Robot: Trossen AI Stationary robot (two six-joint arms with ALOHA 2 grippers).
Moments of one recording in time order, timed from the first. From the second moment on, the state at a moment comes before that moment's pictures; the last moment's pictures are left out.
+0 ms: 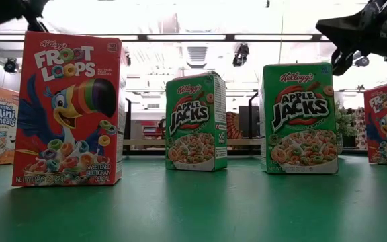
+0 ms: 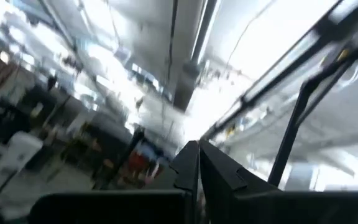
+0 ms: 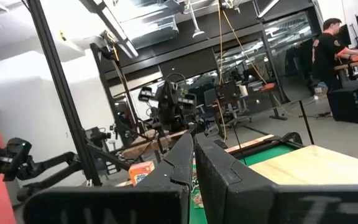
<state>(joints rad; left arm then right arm) -0.38 0.03 0.08 0.72 -0.53 -0.20 -0.18 0.07 0.01 0.35 -0.10 0.34</state>
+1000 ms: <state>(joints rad) -0.38 0.83 0.97 -0.53 -0.49 -0.89 -0.18 0.07 0.01 0.86 0.04 -0.12</state>
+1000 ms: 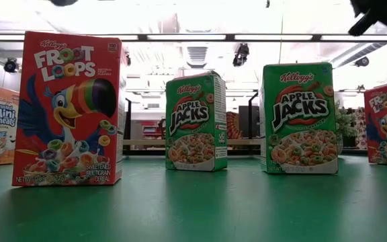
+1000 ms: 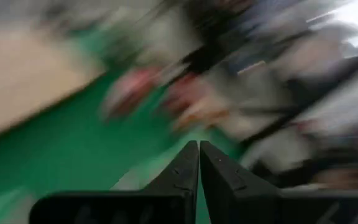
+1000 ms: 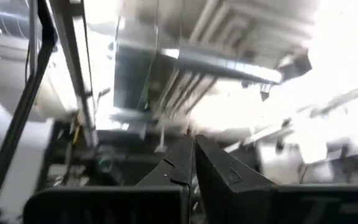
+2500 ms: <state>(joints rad) -0.37 1.01 0.86 -1.47 -0.25 -1.83 -0.18 0.07 0.03 0.89 0.19 -0.40</state>
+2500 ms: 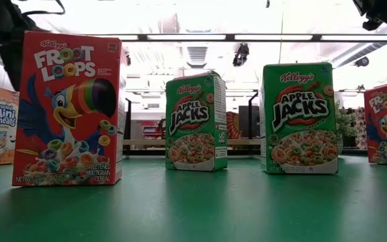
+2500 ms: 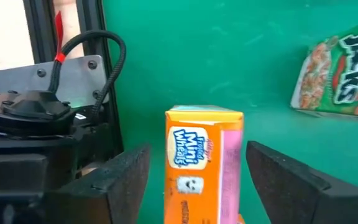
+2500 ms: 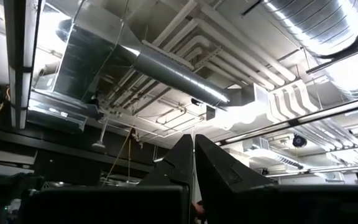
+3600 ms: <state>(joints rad) -0.37 1.09 1.09 -1.42 -0.25 -1.59 -0.18 0.07 0.03 0.88 0.21 -0.39</state>
